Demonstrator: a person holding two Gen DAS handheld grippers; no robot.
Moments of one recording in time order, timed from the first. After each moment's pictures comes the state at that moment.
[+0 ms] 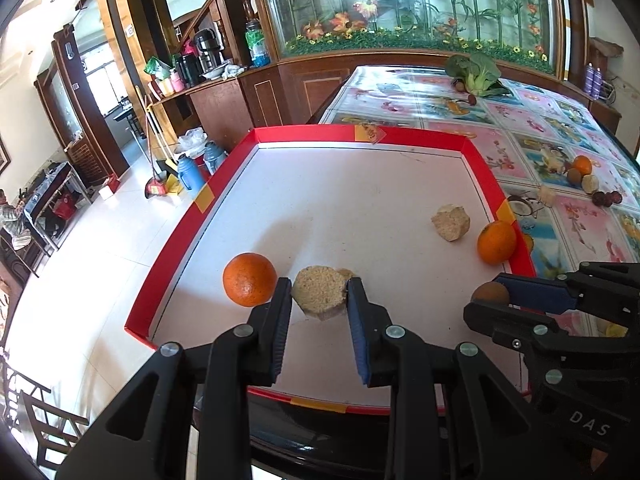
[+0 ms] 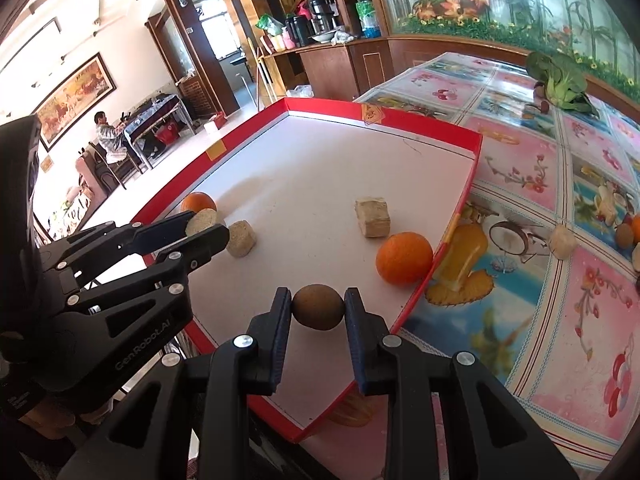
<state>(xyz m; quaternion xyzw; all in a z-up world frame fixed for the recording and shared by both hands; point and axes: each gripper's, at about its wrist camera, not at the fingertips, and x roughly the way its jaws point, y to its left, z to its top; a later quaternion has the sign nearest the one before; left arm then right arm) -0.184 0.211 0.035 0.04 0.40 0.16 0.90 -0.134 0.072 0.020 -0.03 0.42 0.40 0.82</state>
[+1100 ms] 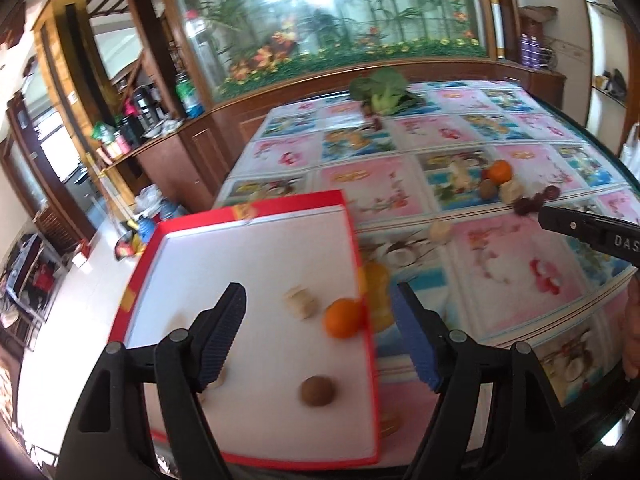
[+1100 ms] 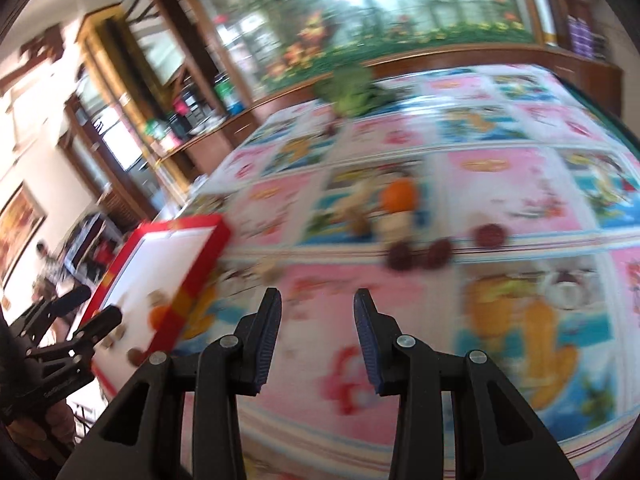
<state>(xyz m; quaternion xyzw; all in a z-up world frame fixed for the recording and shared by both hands) -0.140 0.096 0.074 0.12 0.37 0.05 0.92 -0.079 -0.142 0.026 0.14 0.38 0.22 0.89</state>
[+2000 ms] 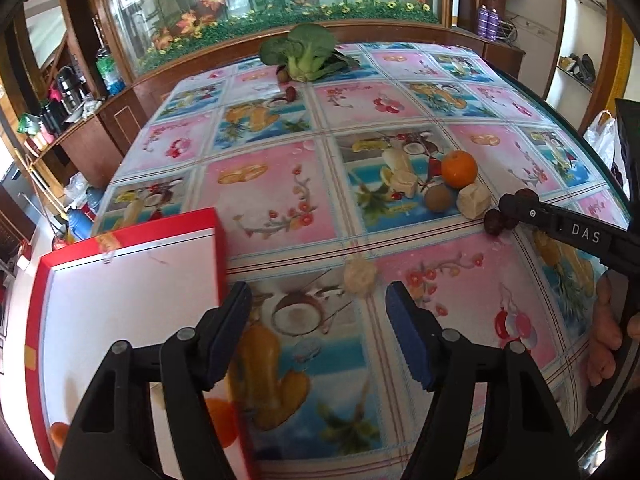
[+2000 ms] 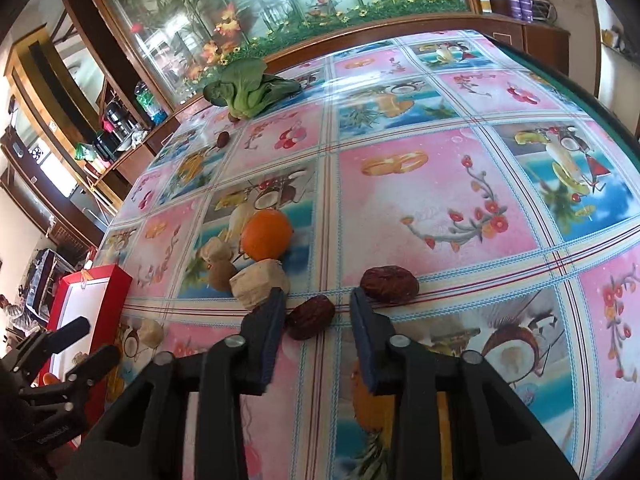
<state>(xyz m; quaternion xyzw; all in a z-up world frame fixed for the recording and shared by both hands) -0.044 0.052 0.033 0.09 0.46 -0.05 0.88 -0.019 -0.179 0.001 0.16 0.43 0.11 0.88</state>
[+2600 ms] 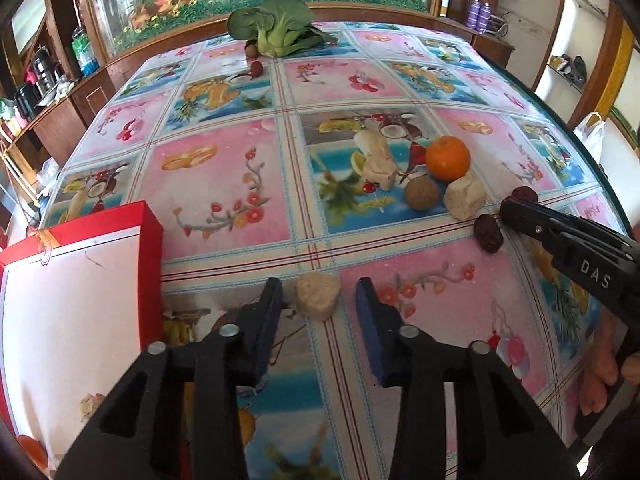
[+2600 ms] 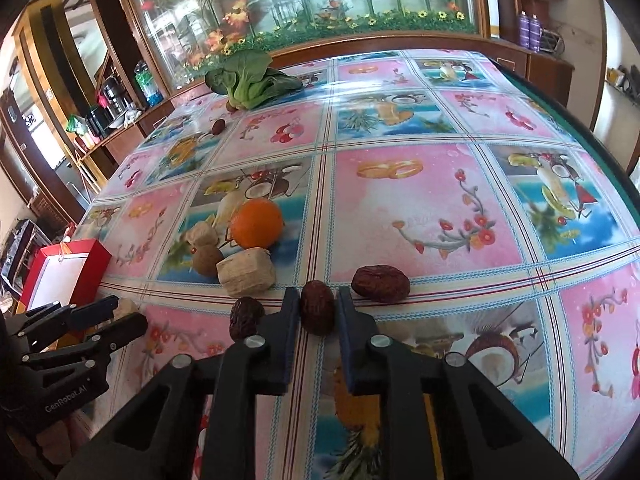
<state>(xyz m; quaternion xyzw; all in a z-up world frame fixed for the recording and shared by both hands) -0.024 0.038 0.007 0.06 0.48 -0.09 0.87 -0.022 -0.170 0.002 0.10 0.42 0.10 0.90</state>
